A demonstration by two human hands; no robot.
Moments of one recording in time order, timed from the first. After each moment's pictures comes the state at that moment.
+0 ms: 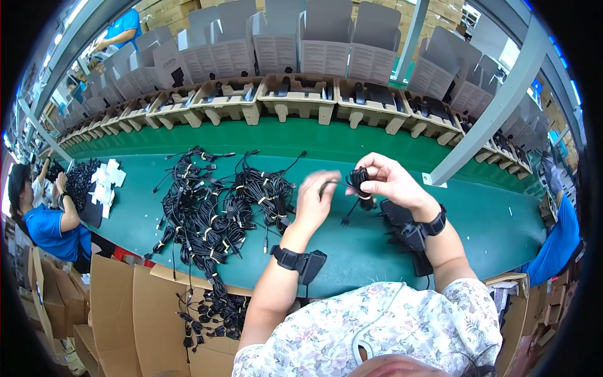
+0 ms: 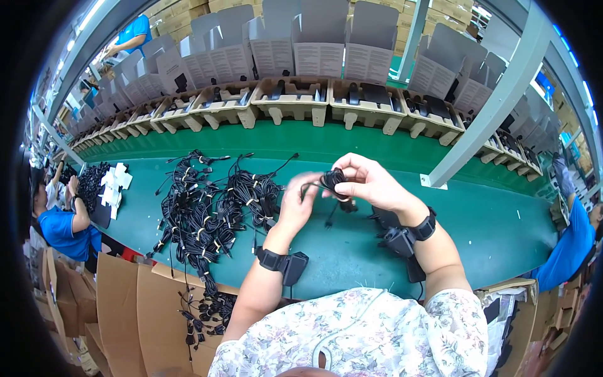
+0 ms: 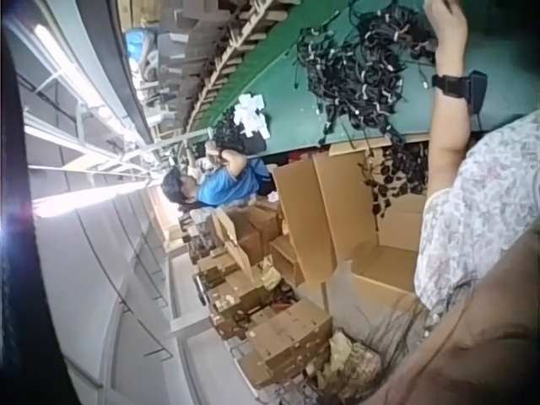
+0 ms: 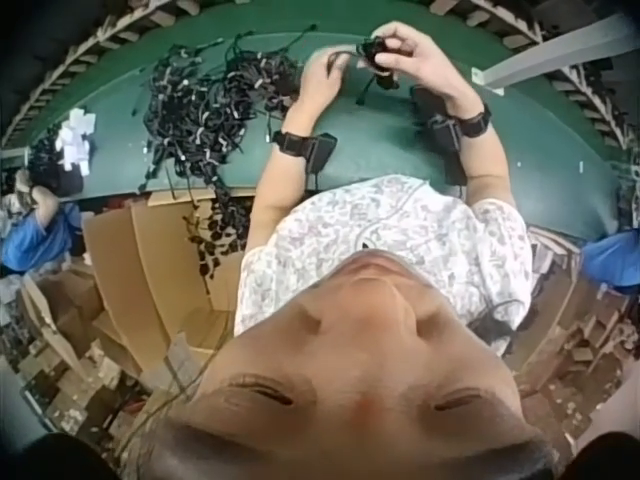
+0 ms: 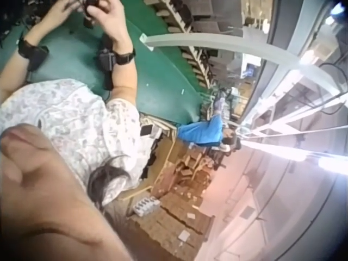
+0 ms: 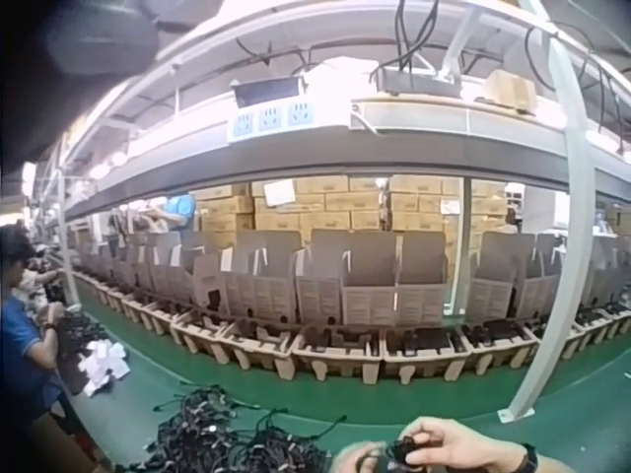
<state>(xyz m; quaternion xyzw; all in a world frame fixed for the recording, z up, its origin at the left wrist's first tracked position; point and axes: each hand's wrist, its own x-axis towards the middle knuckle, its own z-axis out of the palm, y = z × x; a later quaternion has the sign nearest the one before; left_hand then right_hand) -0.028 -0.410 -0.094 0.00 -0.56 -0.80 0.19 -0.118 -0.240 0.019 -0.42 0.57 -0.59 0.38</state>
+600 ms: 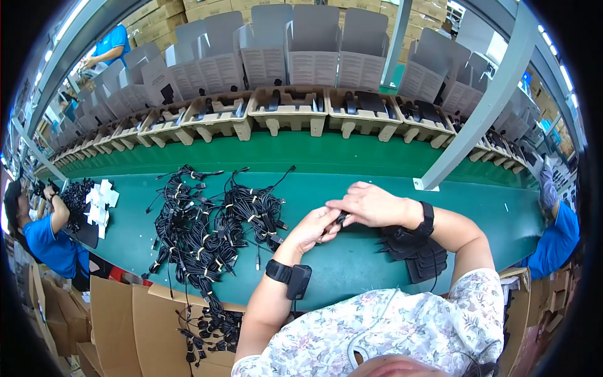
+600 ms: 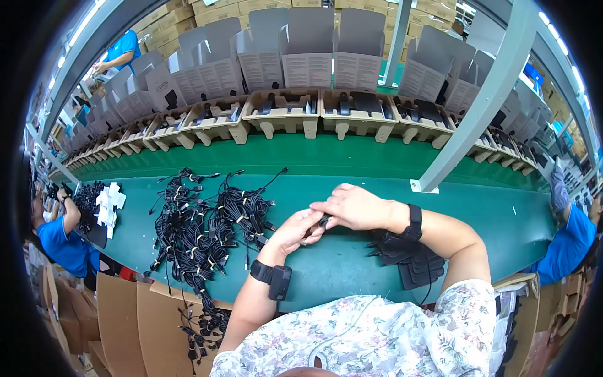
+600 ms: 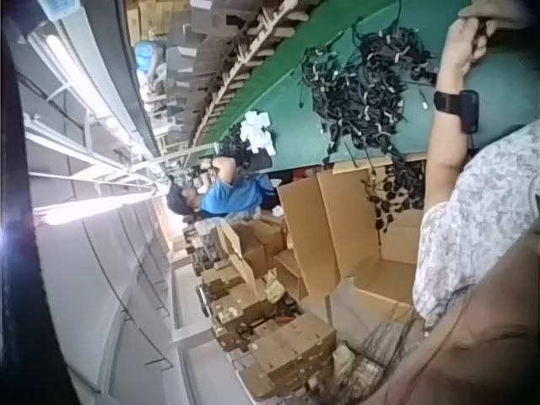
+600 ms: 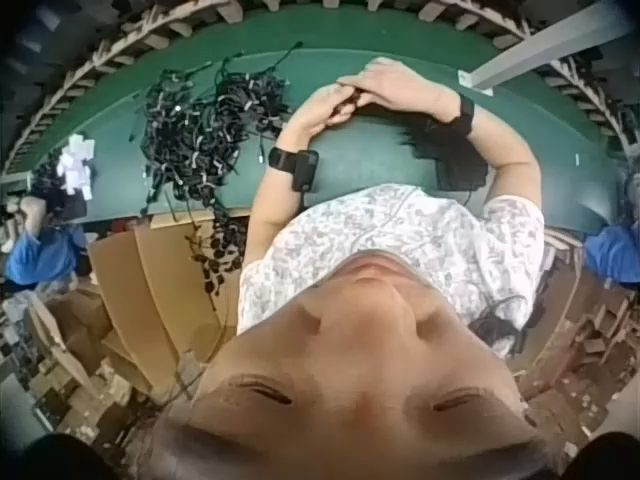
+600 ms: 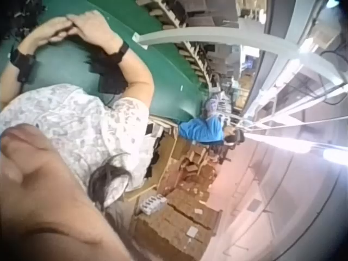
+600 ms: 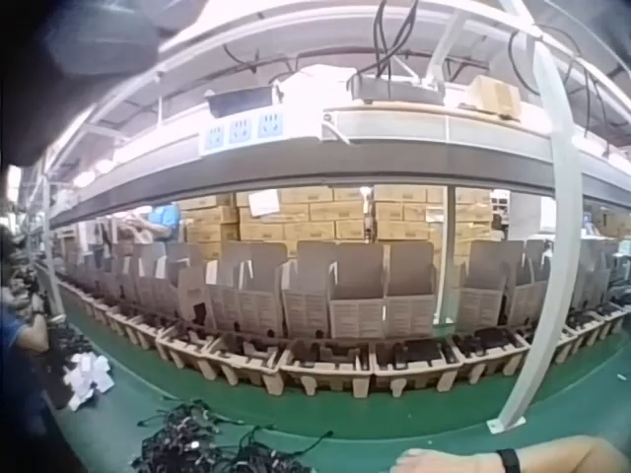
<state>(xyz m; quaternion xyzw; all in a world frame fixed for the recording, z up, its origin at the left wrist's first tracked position) -0.026 -0.410 -0.094 0.02 -0.53 -0.84 -0.12 -0.141 -0.249 -0.027 -0.74 0.65 -0.14 -0.06</state>
